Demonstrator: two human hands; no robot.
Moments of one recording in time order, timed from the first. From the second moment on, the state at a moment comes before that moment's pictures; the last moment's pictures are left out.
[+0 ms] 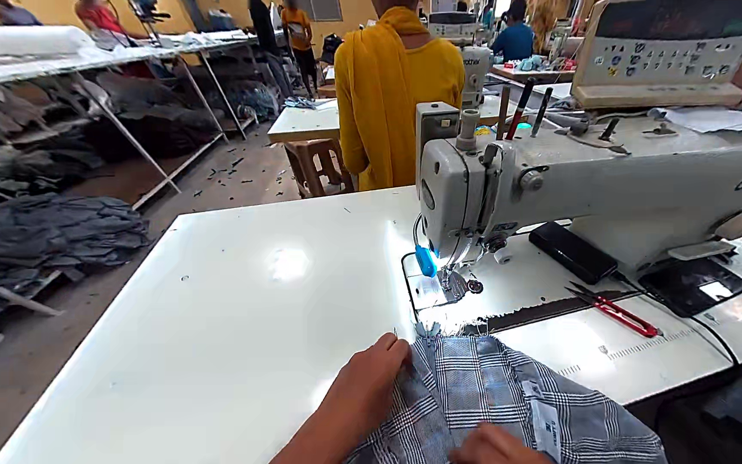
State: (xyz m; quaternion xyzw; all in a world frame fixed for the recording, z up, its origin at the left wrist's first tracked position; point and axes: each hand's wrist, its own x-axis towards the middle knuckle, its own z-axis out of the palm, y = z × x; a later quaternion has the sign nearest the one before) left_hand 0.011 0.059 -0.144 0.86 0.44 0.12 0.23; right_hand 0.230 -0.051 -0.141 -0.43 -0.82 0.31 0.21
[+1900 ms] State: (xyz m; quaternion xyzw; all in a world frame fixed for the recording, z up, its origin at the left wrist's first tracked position) left_hand 0.045 0.076 -0.199 0.85 0.40 0.34 0.10; right_hand 0.194 -0.042 -0.159 -0.61 -0.67 0.30 0.30
